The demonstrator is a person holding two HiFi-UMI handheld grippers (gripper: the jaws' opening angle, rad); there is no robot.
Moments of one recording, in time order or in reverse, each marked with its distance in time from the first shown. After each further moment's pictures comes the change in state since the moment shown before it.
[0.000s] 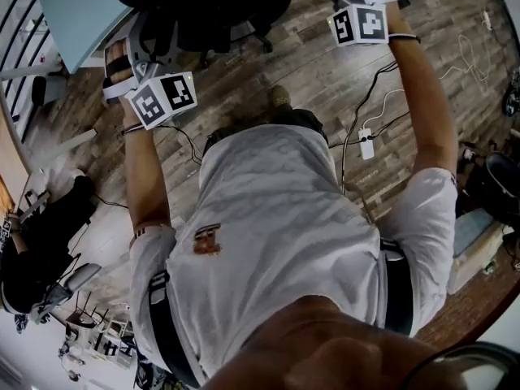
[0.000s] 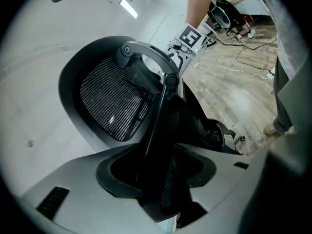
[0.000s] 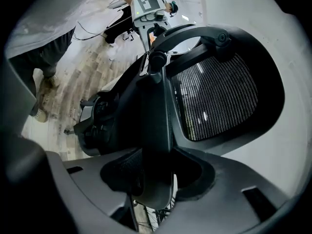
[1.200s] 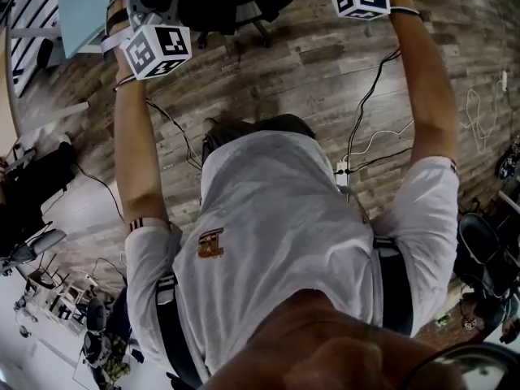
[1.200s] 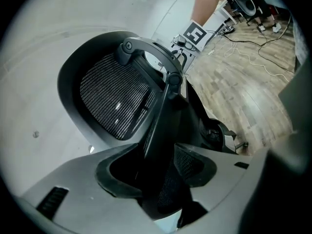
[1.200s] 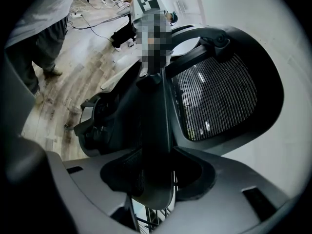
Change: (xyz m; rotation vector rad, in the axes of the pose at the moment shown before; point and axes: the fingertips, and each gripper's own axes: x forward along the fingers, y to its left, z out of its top) left arm 0.163 0.040 0.046 -0.079 0.174 0.075; right arm 0.136 -0.067 -0.126 -0.043 -0.149 0.021
